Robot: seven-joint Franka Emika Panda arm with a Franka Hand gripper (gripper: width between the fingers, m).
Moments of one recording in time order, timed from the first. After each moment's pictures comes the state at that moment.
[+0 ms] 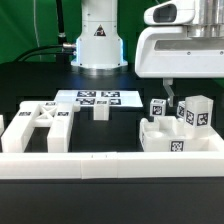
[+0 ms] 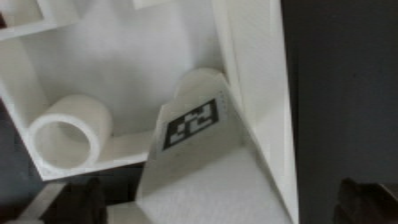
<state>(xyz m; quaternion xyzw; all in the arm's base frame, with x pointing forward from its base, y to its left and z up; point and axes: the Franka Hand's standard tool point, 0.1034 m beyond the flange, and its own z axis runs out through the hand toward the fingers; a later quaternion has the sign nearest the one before) 0.606 0.122 0.076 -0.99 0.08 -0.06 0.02</state>
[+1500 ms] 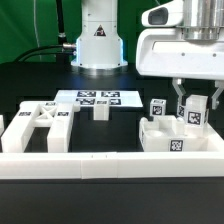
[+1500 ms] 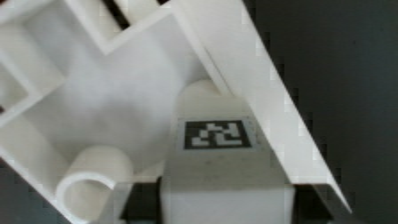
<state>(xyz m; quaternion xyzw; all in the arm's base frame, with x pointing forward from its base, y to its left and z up) 0.600 0.122 0.075 -0.95 0.31 -0.05 0.03</state>
